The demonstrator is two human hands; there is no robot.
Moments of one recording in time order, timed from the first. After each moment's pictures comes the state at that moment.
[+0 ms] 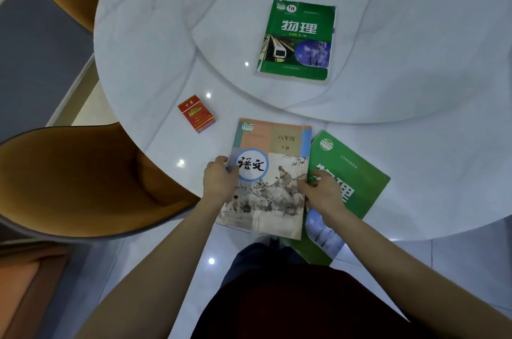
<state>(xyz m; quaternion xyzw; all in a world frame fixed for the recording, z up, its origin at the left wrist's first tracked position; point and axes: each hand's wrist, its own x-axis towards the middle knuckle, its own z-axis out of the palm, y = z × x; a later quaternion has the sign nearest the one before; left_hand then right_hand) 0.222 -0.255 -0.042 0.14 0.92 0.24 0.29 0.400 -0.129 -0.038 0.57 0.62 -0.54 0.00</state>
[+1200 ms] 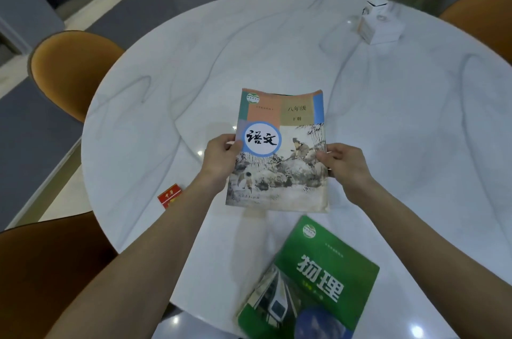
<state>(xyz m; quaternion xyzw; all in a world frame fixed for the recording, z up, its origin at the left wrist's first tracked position) 0.134 -0.078 0.072 0.20 0.77 0.53 0.29 0.335 0.057 0.075 0.48 0.60 -0.60 -0.22</state>
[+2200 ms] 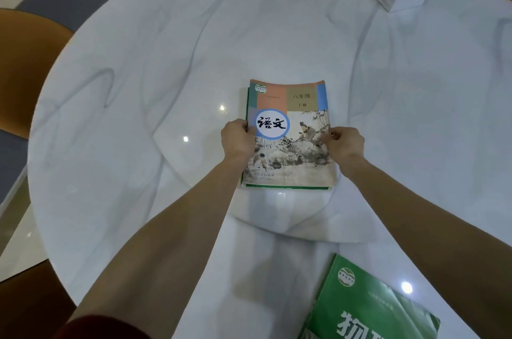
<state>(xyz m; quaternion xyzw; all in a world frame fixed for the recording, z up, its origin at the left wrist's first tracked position) 0.032 0.058 -0.023 0.28 0.87 0.34 0.21 0.214 0.166 -0.026 0.62 0.64 -0.42 -0.18</state>
